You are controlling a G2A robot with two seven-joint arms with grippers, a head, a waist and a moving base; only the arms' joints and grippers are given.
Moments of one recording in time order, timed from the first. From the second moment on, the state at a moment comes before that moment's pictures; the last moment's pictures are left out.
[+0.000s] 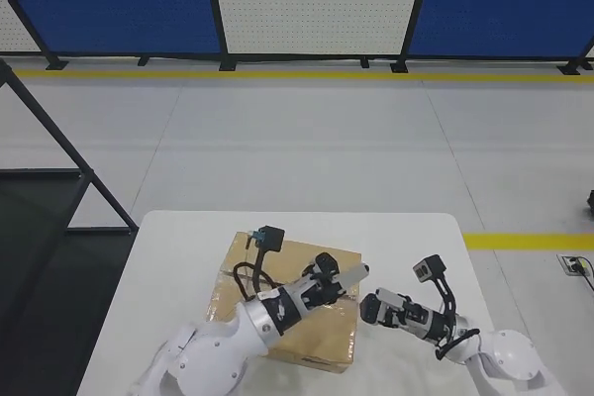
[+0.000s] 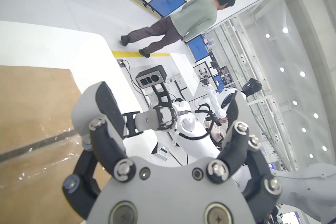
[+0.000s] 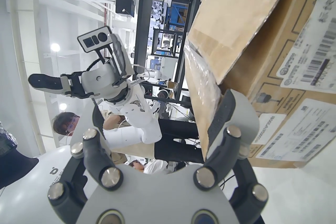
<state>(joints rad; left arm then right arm) 0.96 -1.24 -1.08 -1.96 0.13 0.06 -0.48 -1.08 -1.12 1.37 -1.49 0.44 -0.27 0.98</state>
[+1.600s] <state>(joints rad) 1.30 -1.12 -1.73 -1.88 -0.20 -0.16 -0.94 -0.84 -1.15 1.13 -1.45 0.42 -0.12 0.97</state>
